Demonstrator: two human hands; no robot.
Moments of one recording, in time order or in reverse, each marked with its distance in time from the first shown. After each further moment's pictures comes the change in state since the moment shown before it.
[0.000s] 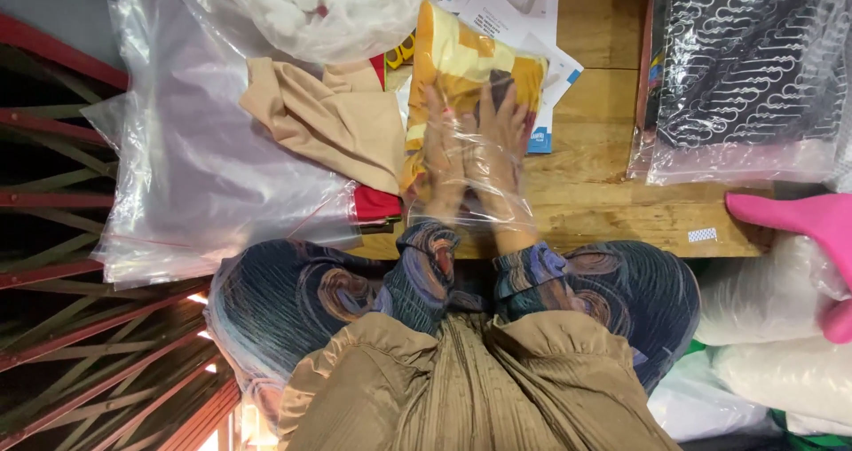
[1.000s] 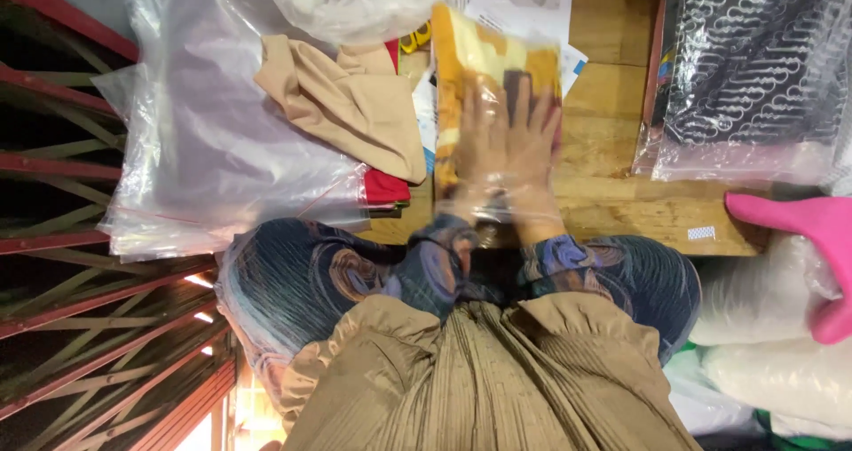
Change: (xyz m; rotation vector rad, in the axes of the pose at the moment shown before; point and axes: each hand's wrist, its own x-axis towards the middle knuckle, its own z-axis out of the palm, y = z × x) left_hand 0.001 -0.077 0.021 0.712 -0.087 0.383; right_hand 0.011 0.050 0.026 -0.547 0.204 -0.299
